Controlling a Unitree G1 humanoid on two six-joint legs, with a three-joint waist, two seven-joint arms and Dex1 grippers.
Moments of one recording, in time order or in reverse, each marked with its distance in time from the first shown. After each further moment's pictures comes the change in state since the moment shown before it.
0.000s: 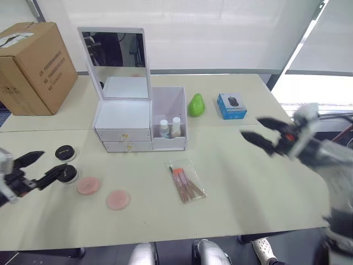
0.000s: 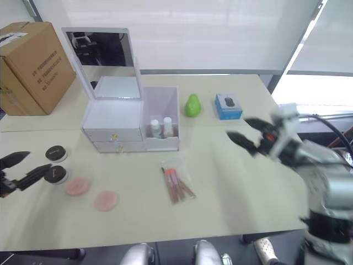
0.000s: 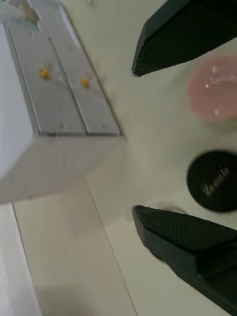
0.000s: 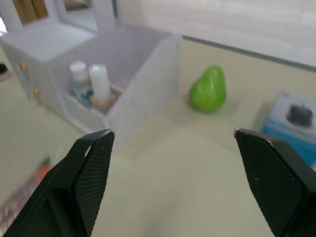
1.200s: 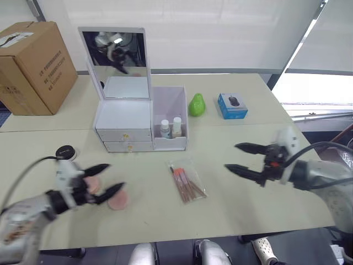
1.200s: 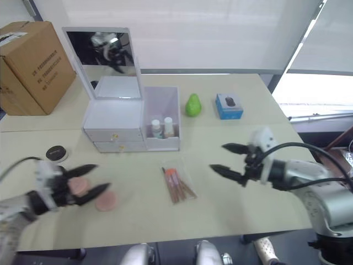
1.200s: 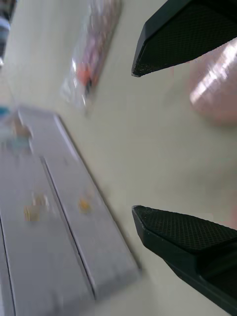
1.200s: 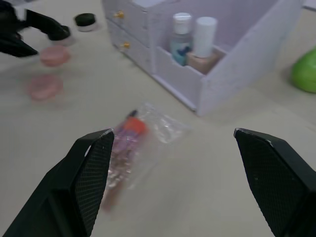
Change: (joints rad) left arm -0.081 -0.327 -0.558 -0.488 0.046 0.007 0.112; right arm -0.059 -0.050 0.337 -0.214 0.196 0.106 -0.038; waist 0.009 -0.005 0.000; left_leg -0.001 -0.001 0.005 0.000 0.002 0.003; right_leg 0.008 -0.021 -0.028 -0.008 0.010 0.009
